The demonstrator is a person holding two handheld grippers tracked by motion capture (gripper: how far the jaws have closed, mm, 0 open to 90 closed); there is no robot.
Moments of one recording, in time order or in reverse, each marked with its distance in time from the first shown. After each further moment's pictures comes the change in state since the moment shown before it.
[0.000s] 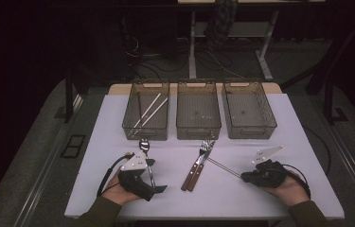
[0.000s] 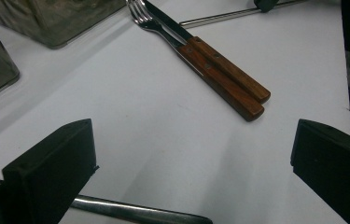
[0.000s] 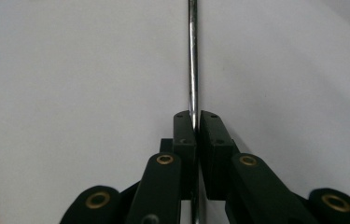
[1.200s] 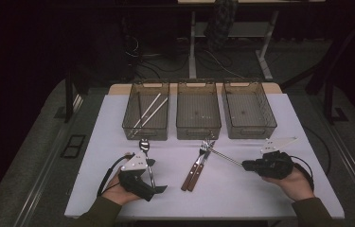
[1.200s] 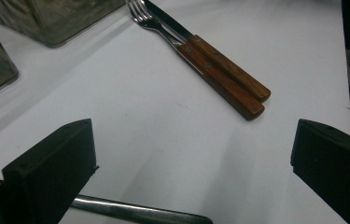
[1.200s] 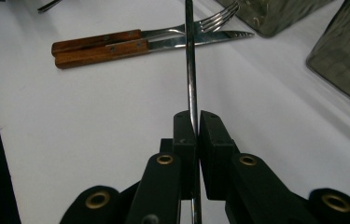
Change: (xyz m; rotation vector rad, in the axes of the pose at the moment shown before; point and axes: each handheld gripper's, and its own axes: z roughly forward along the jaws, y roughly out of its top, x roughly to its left) left arm 0.000 0.000 0.001 0.003 -0.001 0.002; right arm -0.006 0.019 -0.030 -0.164 -0.002 0.014
